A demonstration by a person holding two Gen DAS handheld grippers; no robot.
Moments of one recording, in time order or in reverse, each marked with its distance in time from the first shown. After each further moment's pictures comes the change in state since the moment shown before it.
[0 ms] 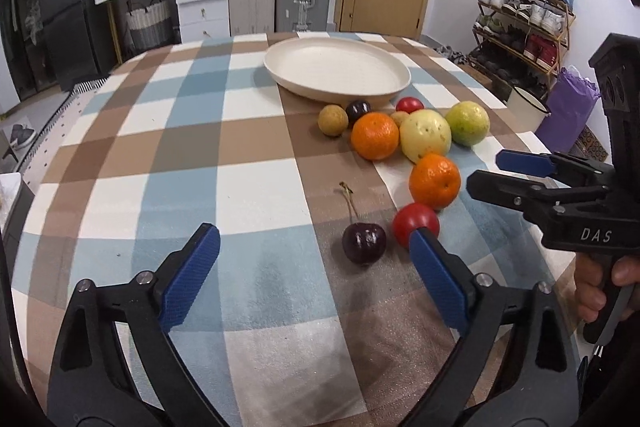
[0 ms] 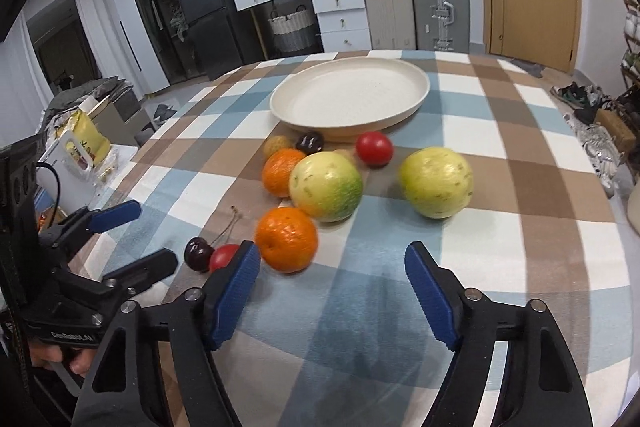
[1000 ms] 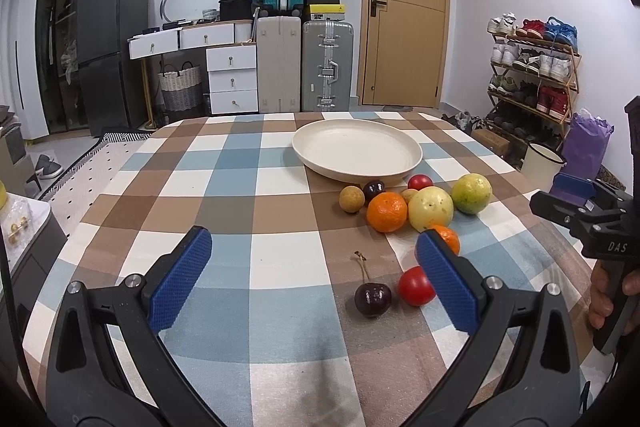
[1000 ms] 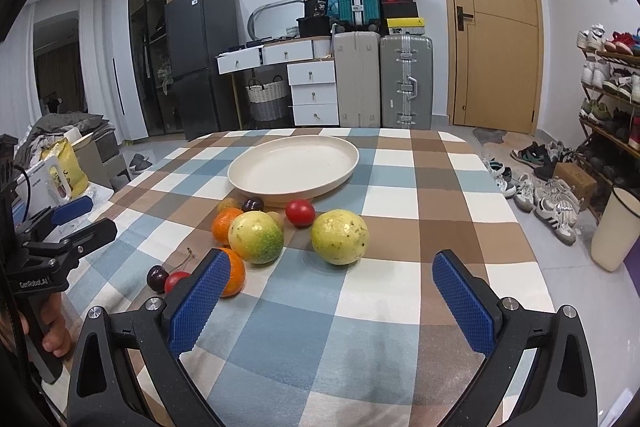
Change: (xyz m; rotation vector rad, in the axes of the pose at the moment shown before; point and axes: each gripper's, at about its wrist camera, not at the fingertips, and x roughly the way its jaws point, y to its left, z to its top) left arm -0.054 -0.013 -0.001 0.003 -0.301 0.113; right arm -0.064 -0.039 -0.019 -0.030 -0.303 -0.136
